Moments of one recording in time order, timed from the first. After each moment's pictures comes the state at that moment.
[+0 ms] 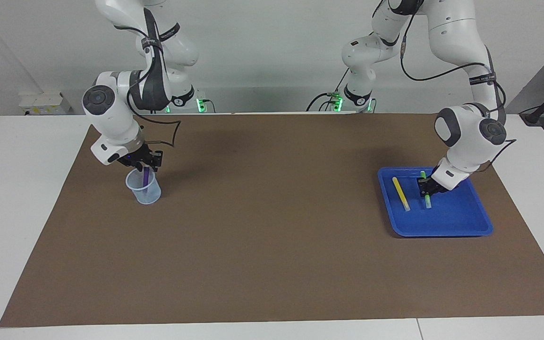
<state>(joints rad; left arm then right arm) 0.30 0.28 -0.19 -2.02 0.06 2.25 0.22 -0.35 0.00 0.34 -2.16 -0.05 2.01 0.02</state>
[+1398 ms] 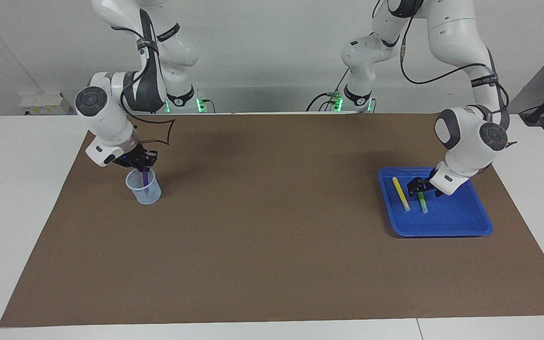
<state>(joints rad) 0.27 0.29 -0.21 -1.91 0.06 2.09 0.12 -0.38 0.01 0.33 -2.16 -0.05 2.00 -0.13</state>
